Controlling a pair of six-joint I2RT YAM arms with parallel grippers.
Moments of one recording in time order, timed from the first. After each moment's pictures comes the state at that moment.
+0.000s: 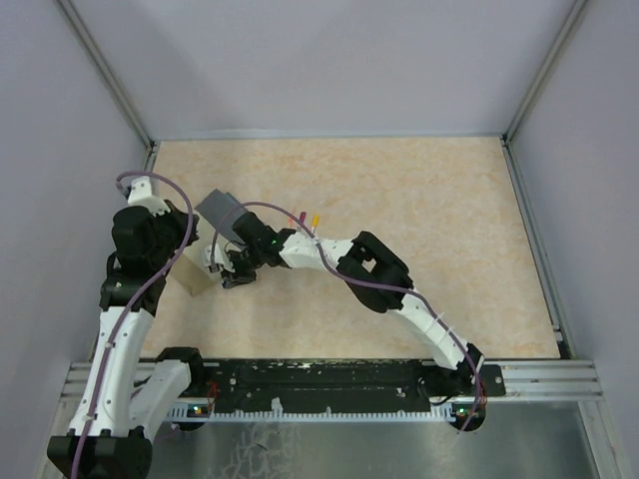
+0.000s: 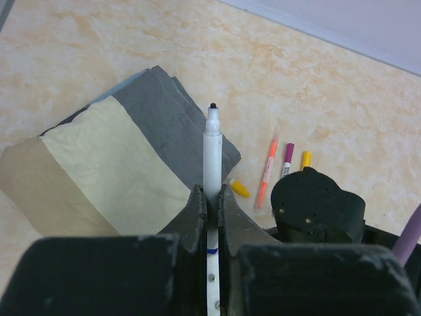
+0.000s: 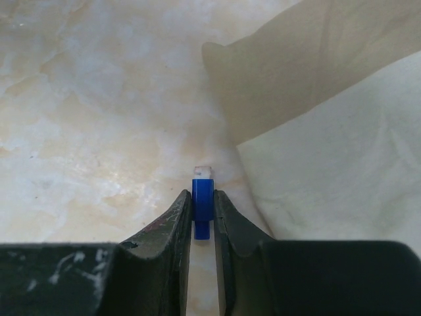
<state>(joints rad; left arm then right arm) -0.03 0.77 0.82 -0.35 0.01 -0.34 1.02 2.48 1.94 -0.22 -0.72 -0.71</state>
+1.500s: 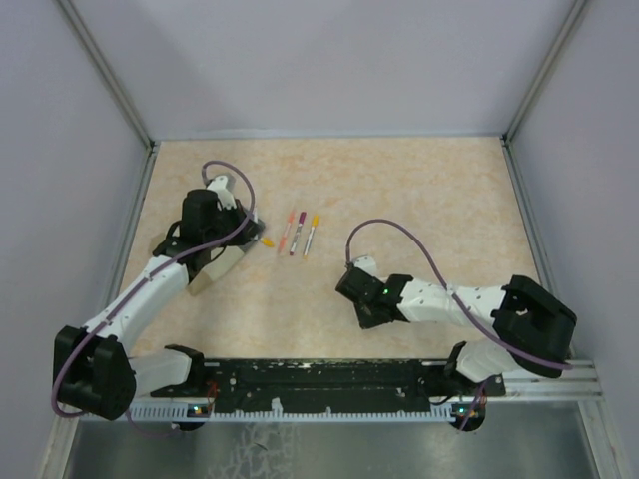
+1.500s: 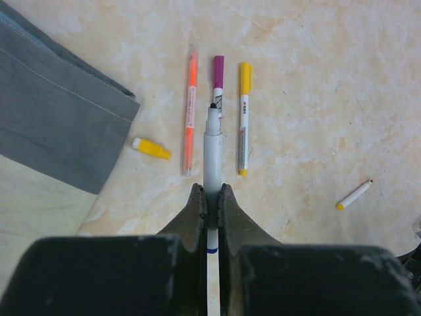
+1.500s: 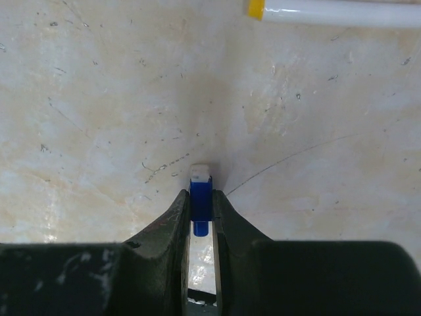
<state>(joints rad) -0.31 1.18 0.80 -0.15 0.16 -0.39 1.04 1.35 0.68 -0.53 0.27 0.67</state>
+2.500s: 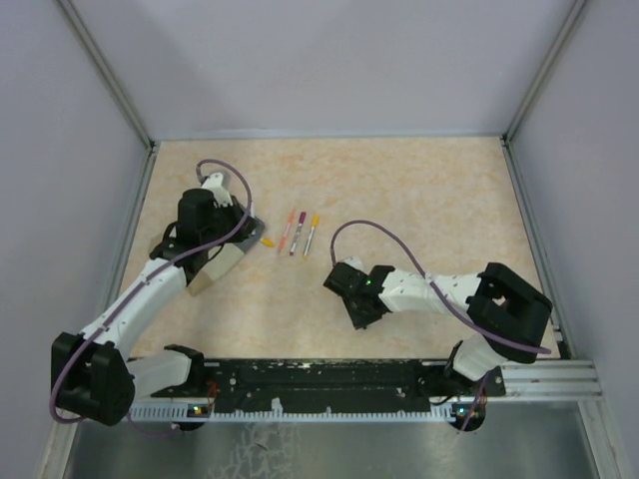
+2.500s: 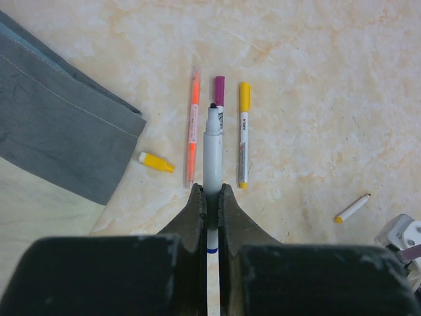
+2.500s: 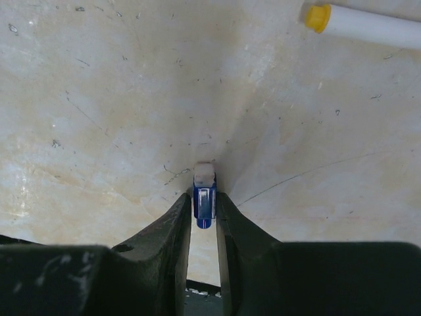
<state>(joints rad) -0.30 1.15 0.79 -0.12 0.12 -0.39 1.04 1.51 0.81 -0.63 0.19 0.59</state>
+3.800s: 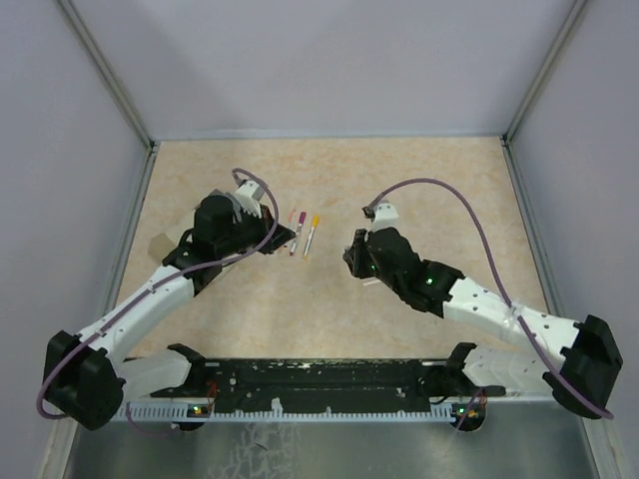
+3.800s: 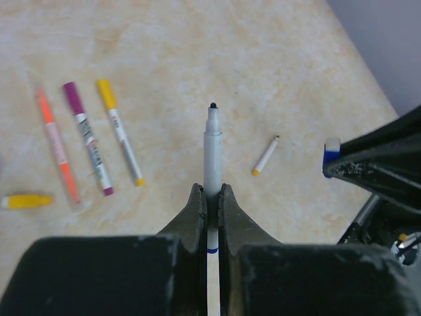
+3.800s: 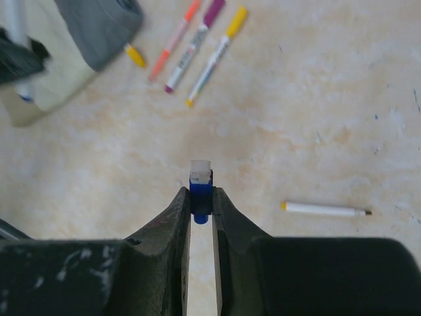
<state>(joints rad) -0.47 1.13 0.78 -0.03 0.33 -0.34 0.91 1.11 0.78 -0.30 0.31 0.55</state>
